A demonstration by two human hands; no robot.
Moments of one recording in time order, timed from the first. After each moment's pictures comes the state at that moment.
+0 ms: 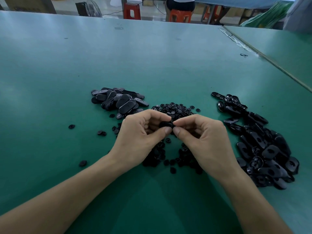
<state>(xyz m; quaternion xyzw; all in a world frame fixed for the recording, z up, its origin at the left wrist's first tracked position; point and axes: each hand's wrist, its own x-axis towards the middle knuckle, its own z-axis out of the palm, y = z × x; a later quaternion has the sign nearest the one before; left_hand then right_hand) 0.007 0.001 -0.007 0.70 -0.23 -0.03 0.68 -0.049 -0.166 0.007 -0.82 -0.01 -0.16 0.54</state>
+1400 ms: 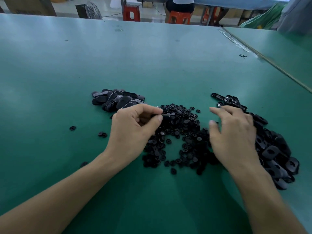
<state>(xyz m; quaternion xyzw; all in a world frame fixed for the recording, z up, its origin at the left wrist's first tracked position) 0.014 0.007 0.000 0.75 -0.19 0.07 0.63 -0.047 -0.197 0.014 -0.94 0.19 -0.20 0.18</state>
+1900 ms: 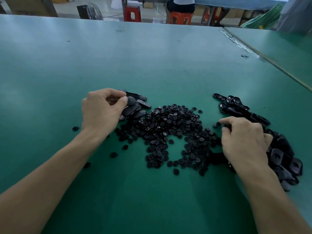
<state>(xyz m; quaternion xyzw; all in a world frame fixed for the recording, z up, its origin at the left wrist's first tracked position) 0.071 0.053 0.003 0.83 -0.04 0.17 0.53 -0.050 -0.210 0.012 -0.94 0.29 -0.14 0.12</state>
